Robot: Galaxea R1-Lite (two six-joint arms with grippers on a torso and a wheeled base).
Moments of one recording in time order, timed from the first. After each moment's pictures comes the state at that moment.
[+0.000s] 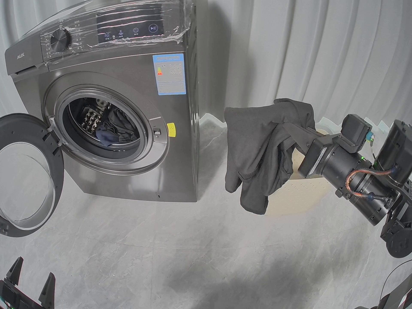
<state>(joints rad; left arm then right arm) 0.00 0.02 -0.02 0.00 0.00 -0.04 0.70 1.57 -0.60 -1.16 -0.16 0.16</state>
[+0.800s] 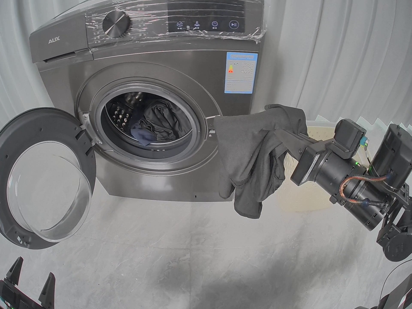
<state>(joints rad) 0.00 0.02 -0.02 0.00 0.00 -0.04 0.73 1.59 -0.60 -1.16 -0.15 0.16</state>
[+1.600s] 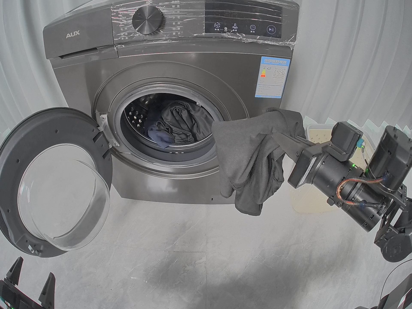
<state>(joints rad) 0.00 0.02 -0.02 0.00 0.00 -0.04 0.73 1.60 -0.60 -1.16 -0.15 0.17</state>
